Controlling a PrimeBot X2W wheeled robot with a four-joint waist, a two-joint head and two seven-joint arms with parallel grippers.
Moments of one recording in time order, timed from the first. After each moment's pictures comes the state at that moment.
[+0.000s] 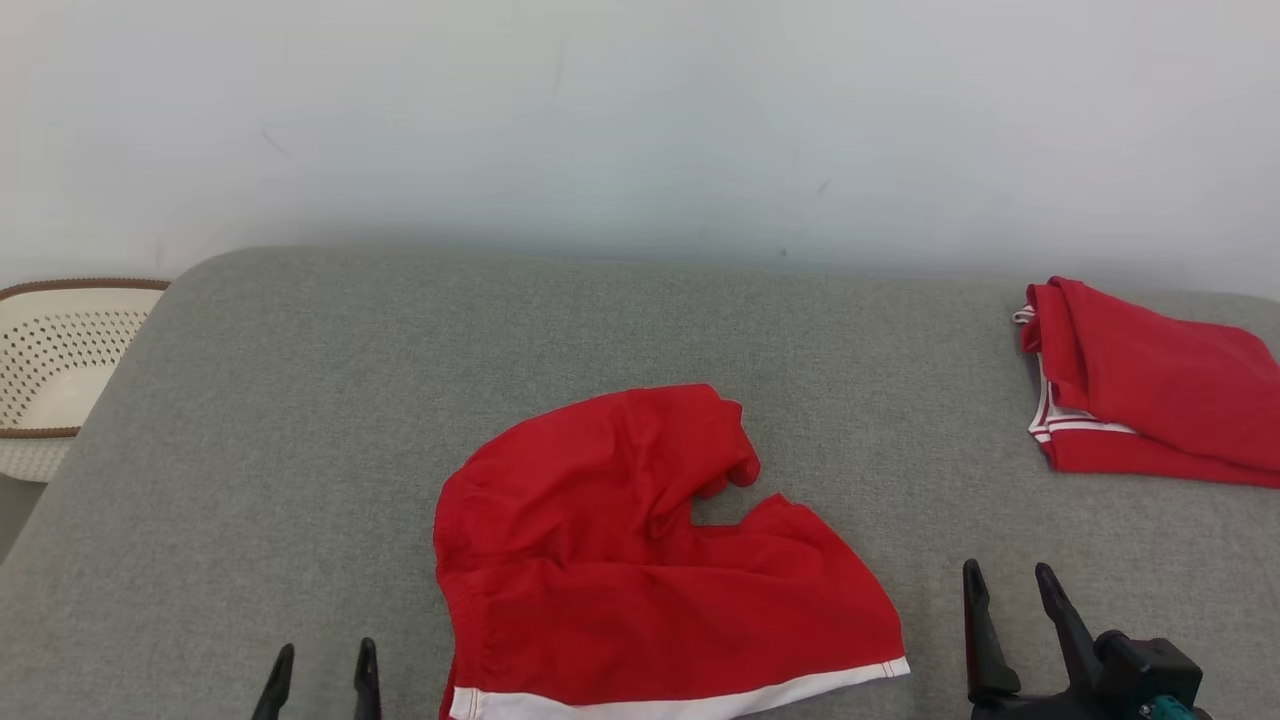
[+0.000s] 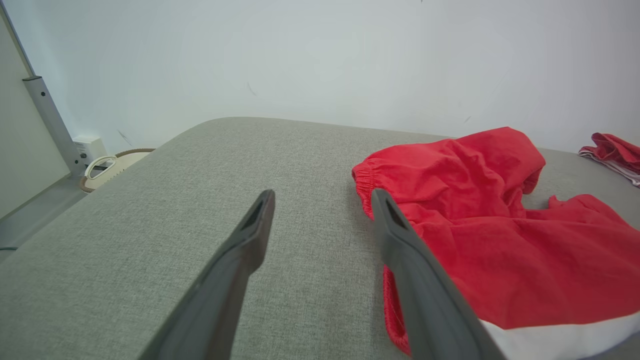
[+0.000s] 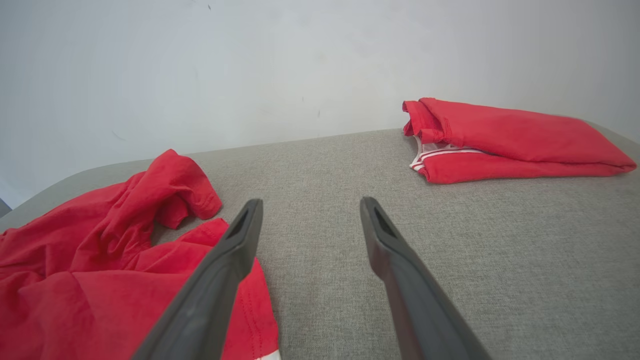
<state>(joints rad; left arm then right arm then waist) 0.03 0.11 -0.12 0.06 -0.17 0.14 -0.26 -0.05 -0.07 0.10 0.27 0.16 0.13 -0.26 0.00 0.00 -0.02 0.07</state>
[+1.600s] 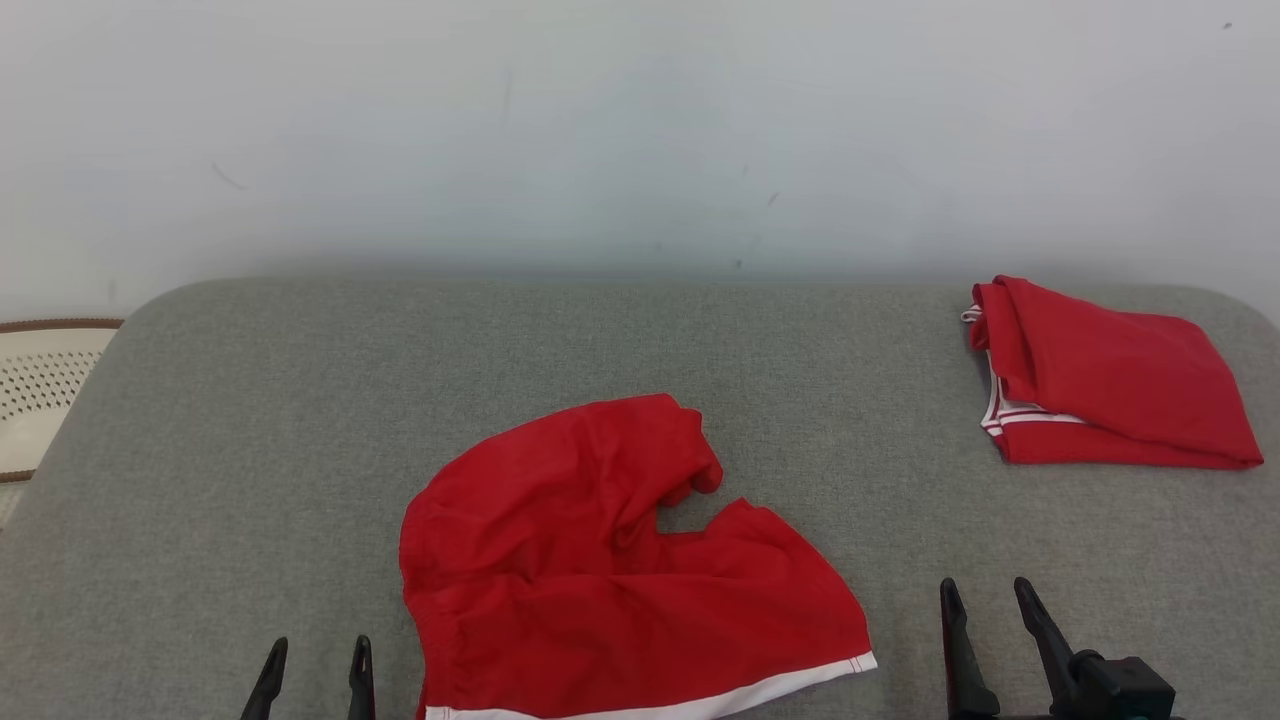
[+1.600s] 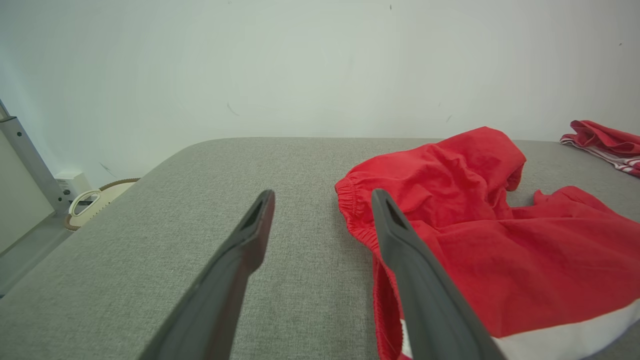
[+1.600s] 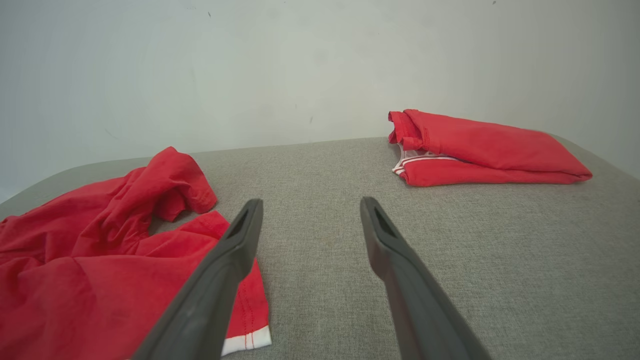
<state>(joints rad) 0.03 0.11 -0.07 0.06 -0.09 0.11 -0.26 0.00 -0.05 0.11 0.22 0.09 0.13 -0.26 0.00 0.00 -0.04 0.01</state>
